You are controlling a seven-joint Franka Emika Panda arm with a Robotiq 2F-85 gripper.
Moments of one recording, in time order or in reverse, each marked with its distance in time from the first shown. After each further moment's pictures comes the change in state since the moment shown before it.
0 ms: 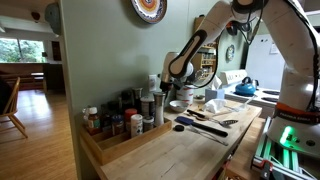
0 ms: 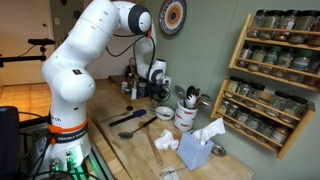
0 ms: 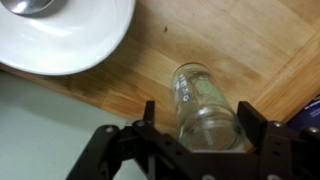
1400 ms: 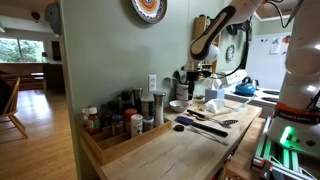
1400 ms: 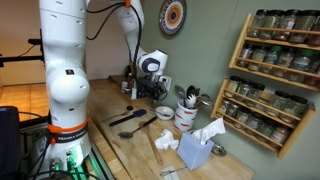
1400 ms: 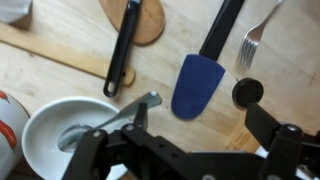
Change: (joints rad) arm -0.187 -0.486 0.076 -0.438 0.264 -0.288 -0.308
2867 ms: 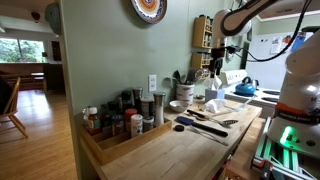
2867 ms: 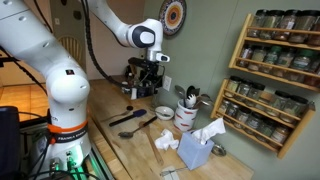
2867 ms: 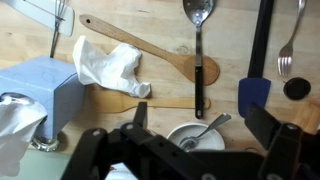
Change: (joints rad) arm 0.014 -0.620 -0.186 -0.213 -0.323 -0.314 0.479
